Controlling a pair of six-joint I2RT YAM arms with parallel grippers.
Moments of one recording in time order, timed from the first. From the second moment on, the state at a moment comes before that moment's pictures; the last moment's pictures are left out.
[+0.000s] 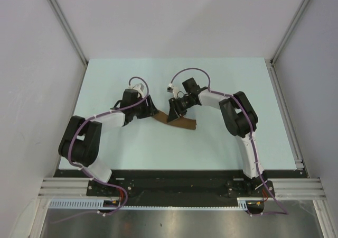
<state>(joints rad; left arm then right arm) -0.31 1.62 0.81 0.09 0.24 -0.51 0.54 2.25 1.56 -0.35 -0.90 0.01</state>
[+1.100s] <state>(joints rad) -0.34 1.75 0.90 0.12 0.27 -0.50 0.70 1.87 1.43 -0.38 -0.43 0.00</state>
